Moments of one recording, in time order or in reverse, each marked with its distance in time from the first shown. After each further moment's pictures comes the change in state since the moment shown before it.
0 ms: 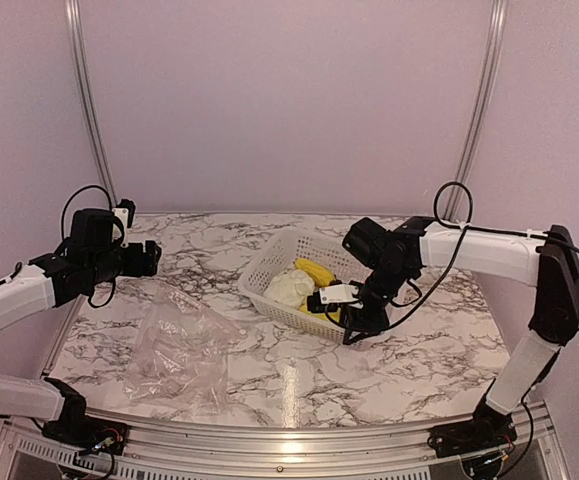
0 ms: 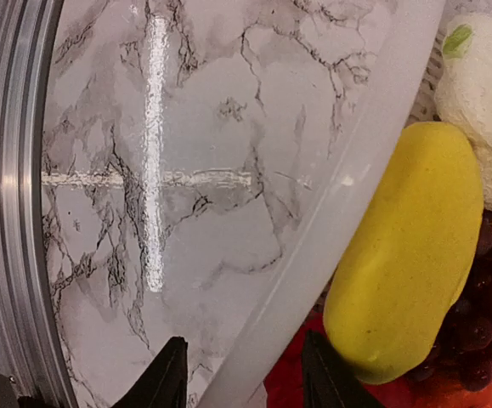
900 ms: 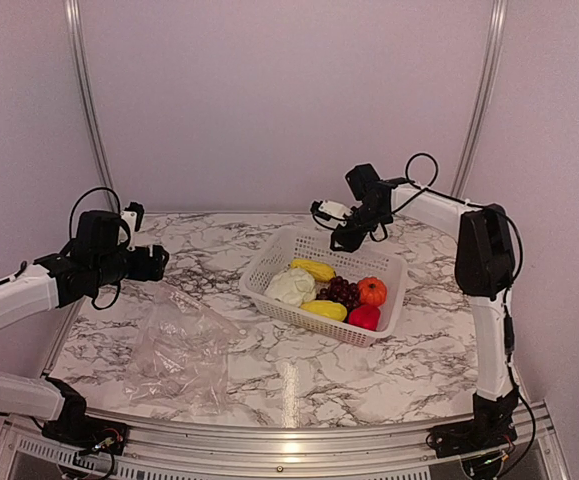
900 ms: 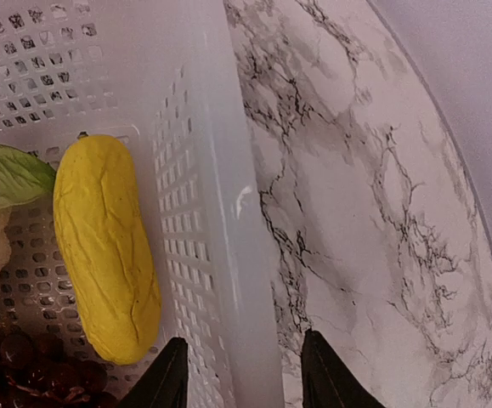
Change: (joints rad) left arm -0.035 0.023 0.000 -0.001 0.026 0.010; right arm -0.304 0.555 0.714 0.188 0.172 0.208
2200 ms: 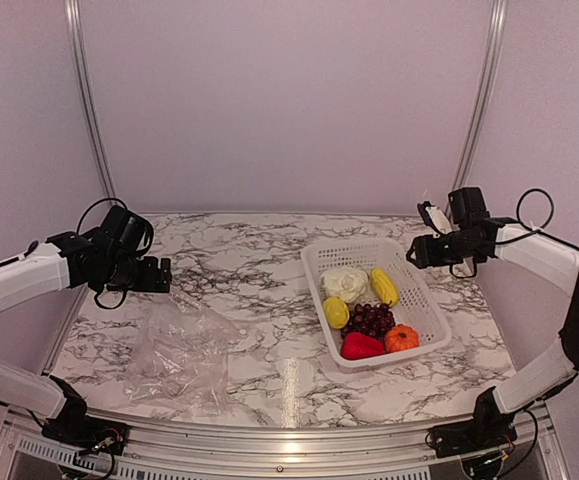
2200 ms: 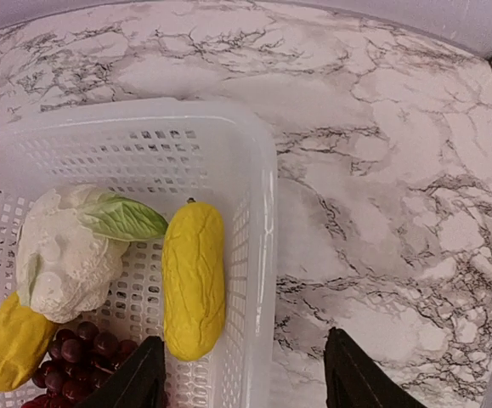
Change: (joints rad) left arm -0.111 0.136 0.196 -0.422 -0.107 -0.236; right arm -0.278 -0.798 -0.931 0.275 0.011 0.620
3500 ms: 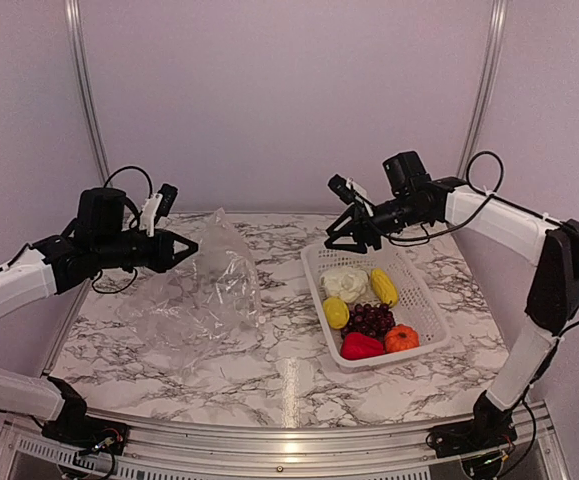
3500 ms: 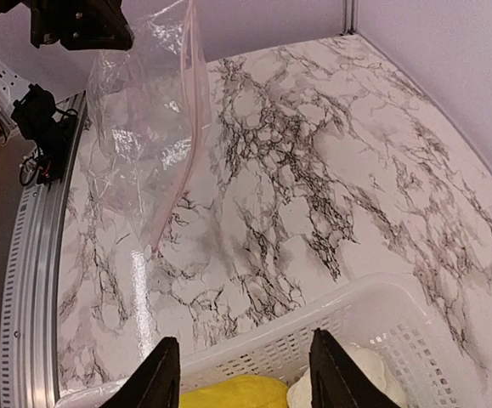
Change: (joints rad) left arm 0.014 -0.095 -0.044 0.390 0.631 0.156; right arm 0.303 0.280 0.454 -0.126 -0.670 -0.503
